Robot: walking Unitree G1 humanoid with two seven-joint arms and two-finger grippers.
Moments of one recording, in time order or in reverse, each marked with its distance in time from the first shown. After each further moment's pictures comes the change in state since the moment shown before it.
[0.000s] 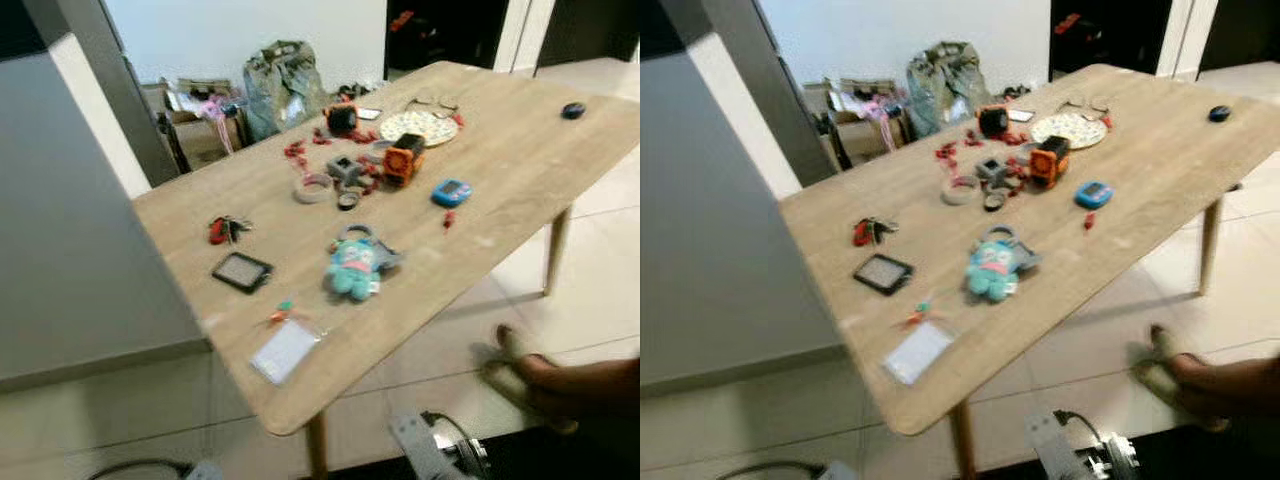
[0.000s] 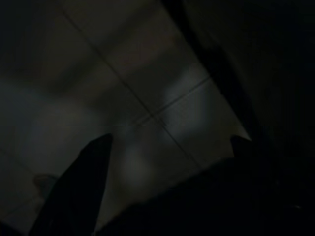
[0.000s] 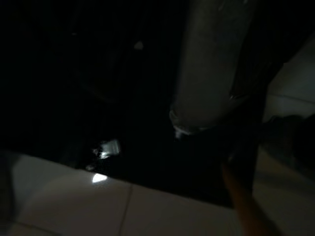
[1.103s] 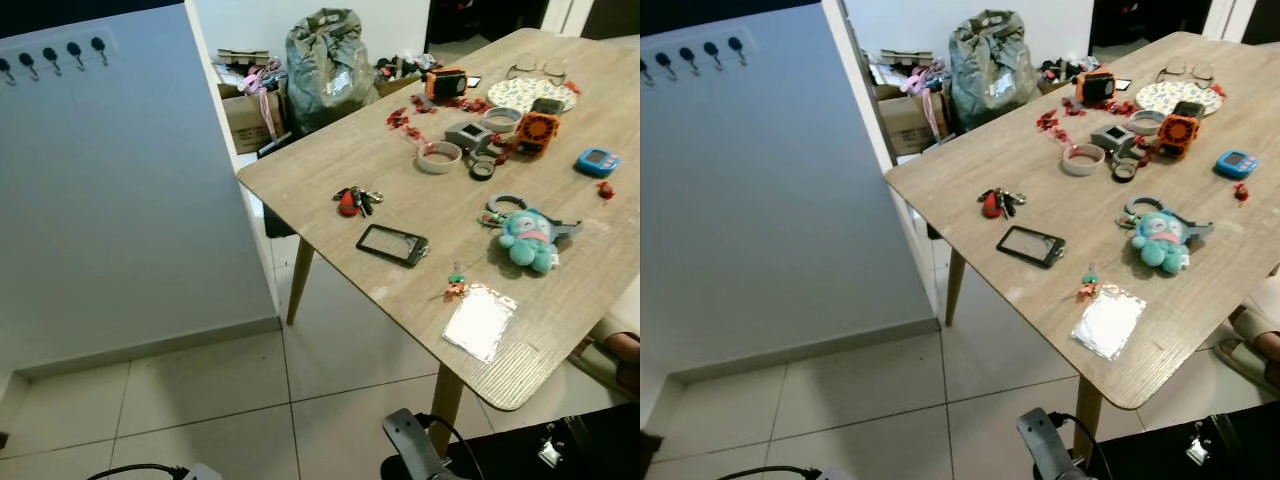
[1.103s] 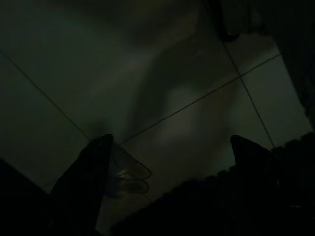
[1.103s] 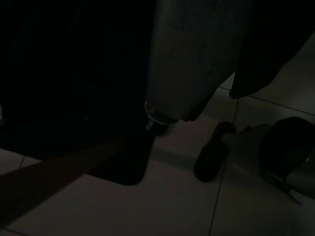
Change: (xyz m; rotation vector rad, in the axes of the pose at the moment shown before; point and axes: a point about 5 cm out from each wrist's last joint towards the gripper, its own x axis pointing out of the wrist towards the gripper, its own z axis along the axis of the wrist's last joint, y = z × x) left arm -0.001 0.004 0.003 -0.011 -0.017 0.050; right arm 0.000 0.007 -0.001 0.009 -0.003 0.032
